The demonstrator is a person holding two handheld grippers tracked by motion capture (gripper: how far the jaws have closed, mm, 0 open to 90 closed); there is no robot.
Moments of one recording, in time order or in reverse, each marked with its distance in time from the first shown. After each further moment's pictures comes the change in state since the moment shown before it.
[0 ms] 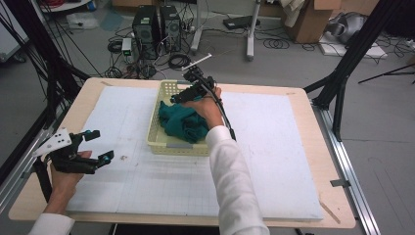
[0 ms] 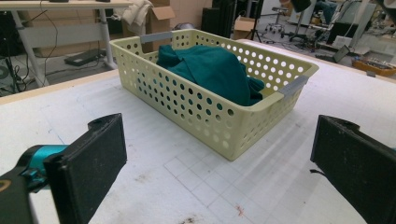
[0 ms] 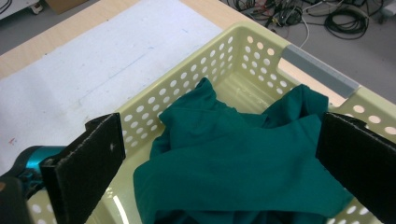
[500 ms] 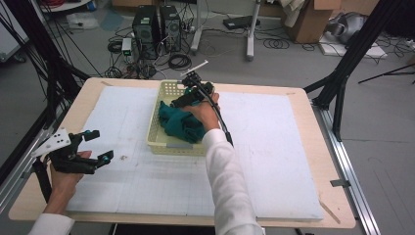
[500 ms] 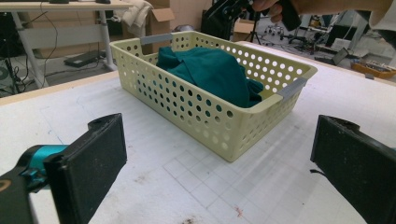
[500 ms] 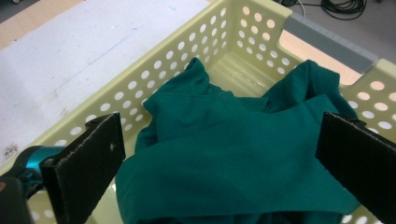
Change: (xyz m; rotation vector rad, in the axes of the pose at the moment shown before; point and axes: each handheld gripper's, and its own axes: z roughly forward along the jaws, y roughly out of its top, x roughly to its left) left arm 0.000 0.000 -0.001 -0.010 0.000 -0.004; right arm -0.002 -0.013 0.024 0.041 -0.029 0.029
